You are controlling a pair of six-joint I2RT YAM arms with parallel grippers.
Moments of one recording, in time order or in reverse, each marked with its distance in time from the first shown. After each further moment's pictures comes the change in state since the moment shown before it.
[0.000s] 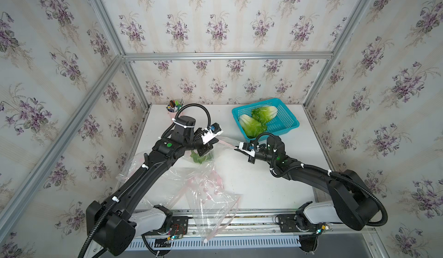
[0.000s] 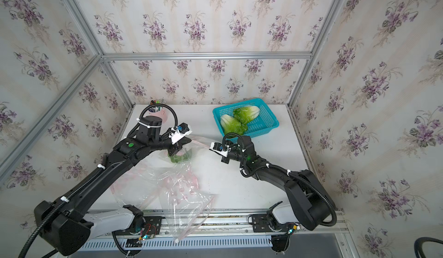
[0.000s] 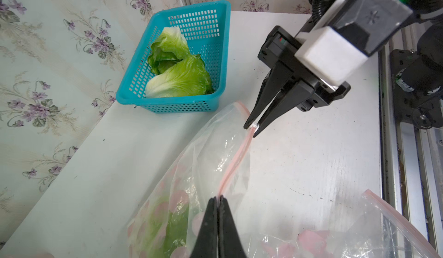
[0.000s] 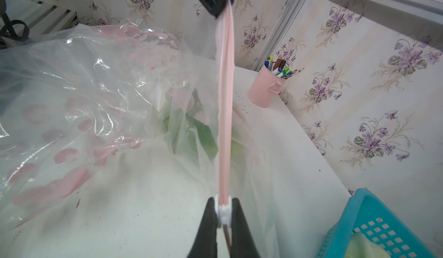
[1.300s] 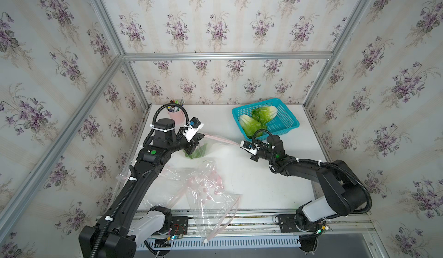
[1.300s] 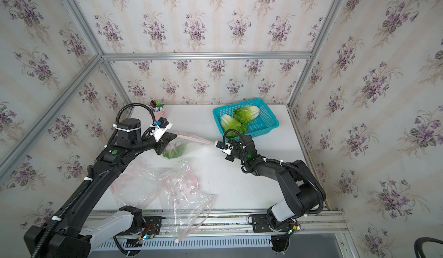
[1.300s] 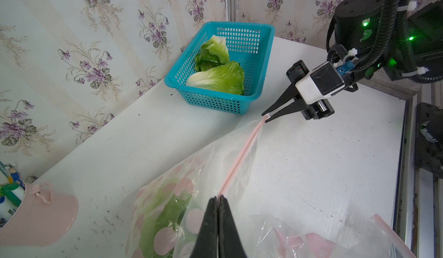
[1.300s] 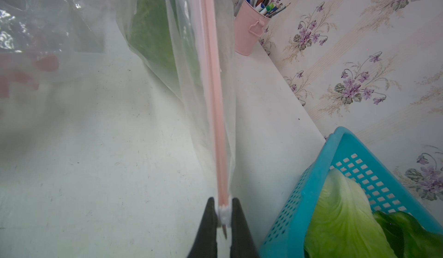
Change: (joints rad) left arm 0.211 -0.134 -0.103 0.076 0.087 -0.146; right arm -0.086 0.134 -0.002 0.002 0.123 -0.127
